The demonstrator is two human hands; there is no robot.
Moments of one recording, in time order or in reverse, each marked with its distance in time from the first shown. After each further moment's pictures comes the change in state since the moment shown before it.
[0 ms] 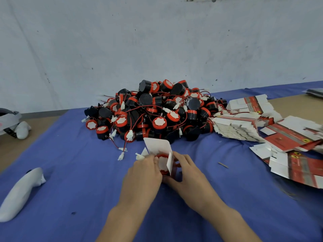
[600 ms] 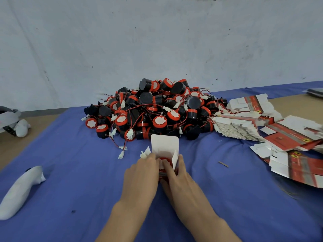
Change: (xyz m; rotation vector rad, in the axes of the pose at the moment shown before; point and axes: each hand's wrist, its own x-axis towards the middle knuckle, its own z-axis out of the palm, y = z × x) left_hand 0.007 -0.010 0.012 0.203 0.034 0.130; right_hand -0.012 -0.017 0.025 -0.538 -0.103 0.077
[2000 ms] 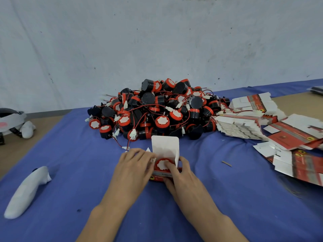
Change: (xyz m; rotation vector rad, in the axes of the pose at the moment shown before) left_hand -0.002 -0.040 -0.016 -0.057 0.322 0.422; right_hand 0.000 0.002 -0.006 0.003 0.072 -0.062
